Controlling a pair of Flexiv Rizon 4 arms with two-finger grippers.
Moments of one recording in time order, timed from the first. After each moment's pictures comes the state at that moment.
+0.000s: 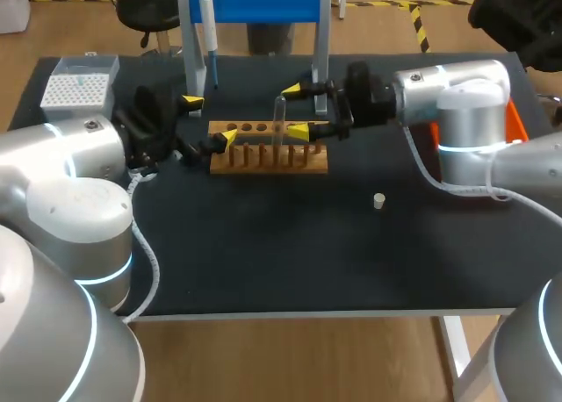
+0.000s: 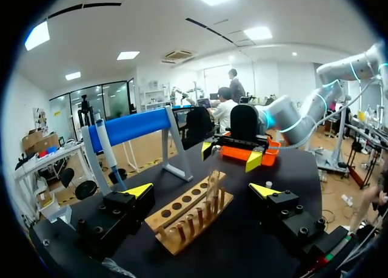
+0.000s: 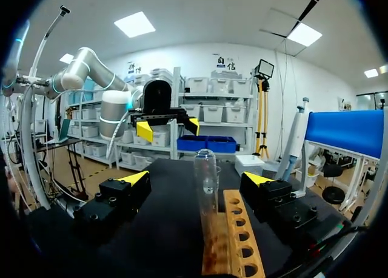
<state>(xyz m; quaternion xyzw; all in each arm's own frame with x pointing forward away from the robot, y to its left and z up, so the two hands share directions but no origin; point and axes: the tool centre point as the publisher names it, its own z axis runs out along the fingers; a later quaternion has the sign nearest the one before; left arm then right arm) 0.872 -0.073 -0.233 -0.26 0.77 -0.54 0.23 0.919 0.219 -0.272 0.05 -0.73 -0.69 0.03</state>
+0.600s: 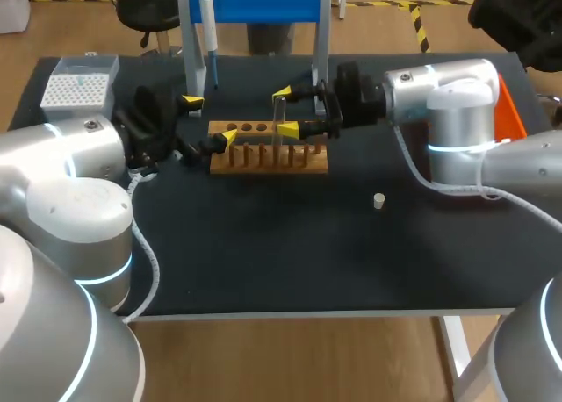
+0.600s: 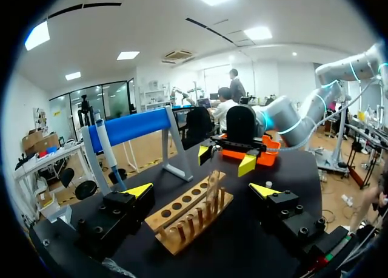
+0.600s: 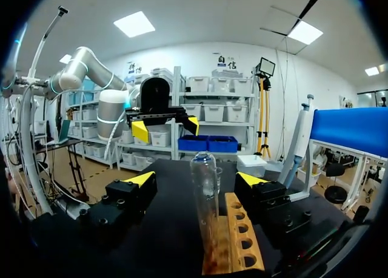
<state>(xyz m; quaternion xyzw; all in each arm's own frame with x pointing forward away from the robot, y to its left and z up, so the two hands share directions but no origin) 0.872 -0.073 -0.233 -0.26 0.77 -0.54 0.23 0.920 0.234 -0.274 0.05 -0.73 -0.69 0.04</state>
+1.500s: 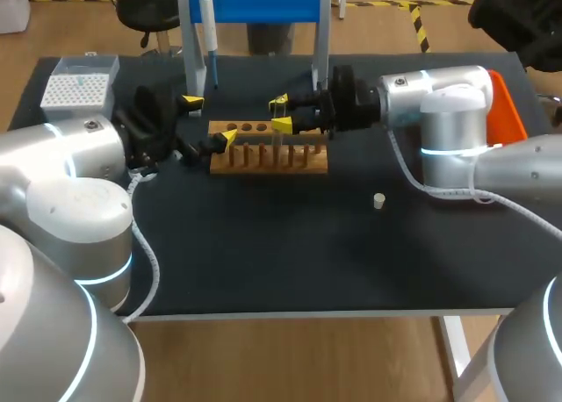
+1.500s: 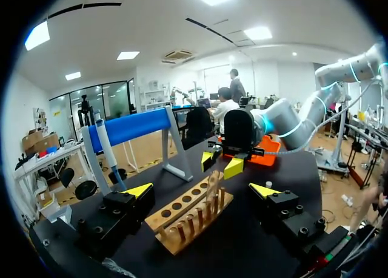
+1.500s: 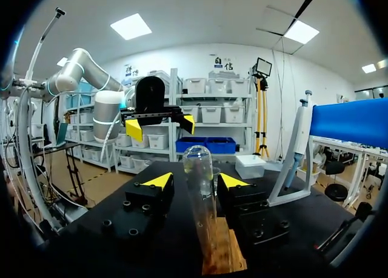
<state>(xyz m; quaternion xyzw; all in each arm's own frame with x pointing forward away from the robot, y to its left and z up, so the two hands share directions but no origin) 0.872 -0.073 -0.233 -0.26 0.77 -0.54 0.23 0.924 0.242 -0.280 0.03 -0.72 -0.69 0.04</state>
